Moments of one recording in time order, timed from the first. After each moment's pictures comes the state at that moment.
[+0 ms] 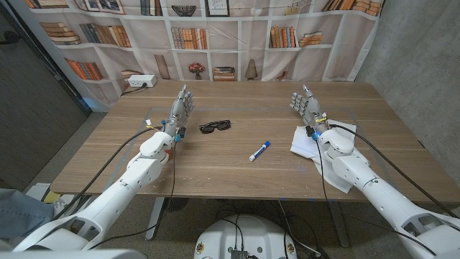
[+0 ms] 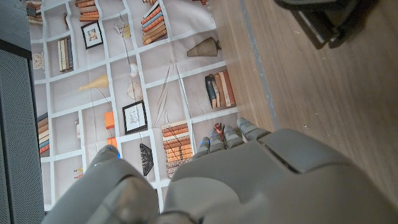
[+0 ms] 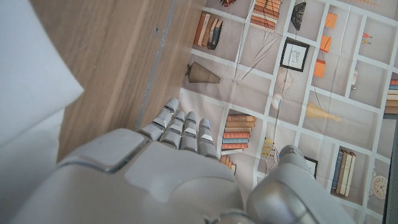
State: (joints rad) left arm 0.86 0.50 0.35 -1.32 -0.64 -0.26 -0.02; left_hand 0.23 -0.14 0.21 0.12 0.28 -0.12 0.04 0.19 0.18 -0.08 -0.01 0.20 0.18 -0.09 -0.01 0.19 0.17 -0.06 -0.04 0.20 0.17; right arm -0.84 -0.48 -0.35 -1.29 0.62 0.23 0.07; right_hand 0.14 -0.08 0.31 -0.05 0.20 0.14 0.07 0.19 0.18 0.14 0.10 0.20 0.18 0.09 0.04 0.19 0.18 0.03 -0.03 0.55 0.17
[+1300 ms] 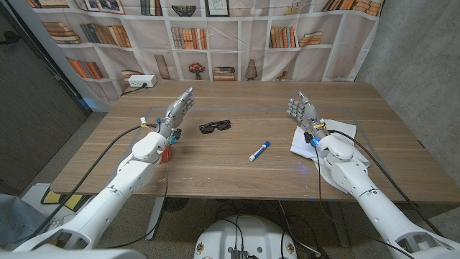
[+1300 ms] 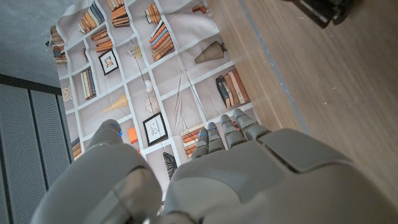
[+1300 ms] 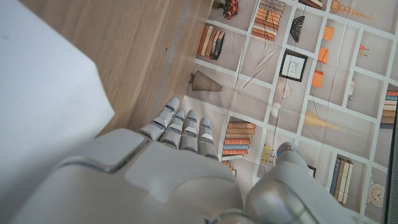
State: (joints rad) left arm 0.93 0.53 0.28 -1.40 -0.45 -0.32 -0.05; left_hand 0.45 -0.13 0.22 0.00 0.29 0.02 0.04 0.23 0.18 0.08 -0.02 0.23 0.18 0.10 -0.02 0.21 0.17 0.09 -0.04 0.23 0.18; right arm -0.96 -0.38 -0.19 -1.40 0.46 0.17 0.13; right_hand 0.16 -0.06 0.31 -0.05 0.20 0.17 0.06 0.20 0.18 0.18 0.08 0.21 0.18 0.12 0.03 0.19 0.18 0.07 -0.04 0.53 0.17
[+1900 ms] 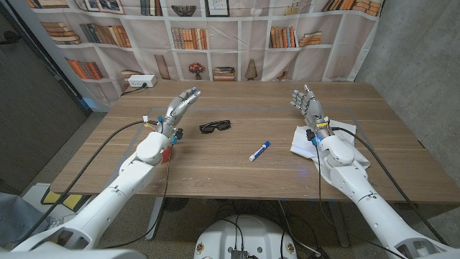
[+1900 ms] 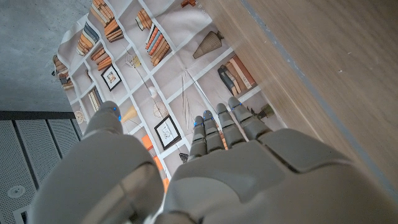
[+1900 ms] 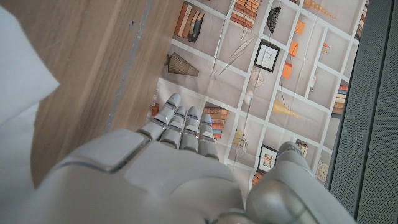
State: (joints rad) left arm 0.93 0.54 0.31 -1.42 -0.25 -0.35 0.11; left_hand 0.56 -0.11 0.22 -0.05 0.31 0.19 0.03 0.25 0.18 0.24 -0.04 0.25 0.18 0.25 -0.04 0.23 0.18 0.24 -0.04 0.26 0.18; right arm -0.98 -0.36 -0.18 -1.40 0.40 0.33 0.08; right_hand 0.16 -0.06 0.30 -0.07 0.20 0.23 0.04 0.21 0.18 0.22 0.06 0.22 0.18 0.16 0.01 0.20 0.18 0.12 -0.04 0.52 0.17
